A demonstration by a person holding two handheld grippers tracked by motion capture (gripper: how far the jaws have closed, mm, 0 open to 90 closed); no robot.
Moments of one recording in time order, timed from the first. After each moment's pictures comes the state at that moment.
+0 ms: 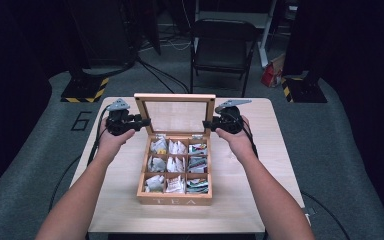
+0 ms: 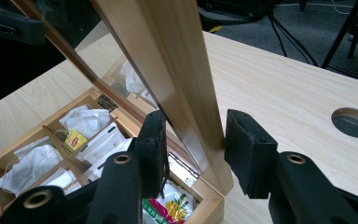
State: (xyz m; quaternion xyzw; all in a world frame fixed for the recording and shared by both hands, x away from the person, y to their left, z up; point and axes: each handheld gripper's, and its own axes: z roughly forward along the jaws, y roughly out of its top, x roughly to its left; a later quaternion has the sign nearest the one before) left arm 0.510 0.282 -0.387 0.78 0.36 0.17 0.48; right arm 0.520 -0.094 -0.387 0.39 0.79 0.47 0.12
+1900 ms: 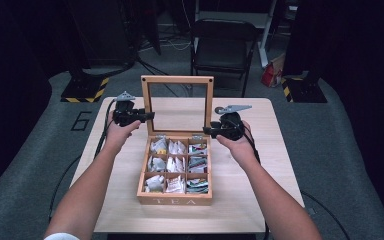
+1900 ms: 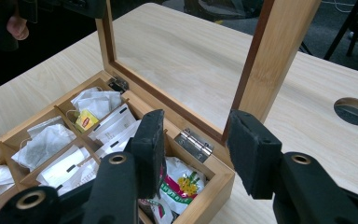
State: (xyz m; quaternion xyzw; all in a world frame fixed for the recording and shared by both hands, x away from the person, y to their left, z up) left arm 0.551 0.275 -0.399 0.77 0.40 0.15 0.48; right arm 0.498 -0.095 -0.387 0.37 0.80 0.45 0.13
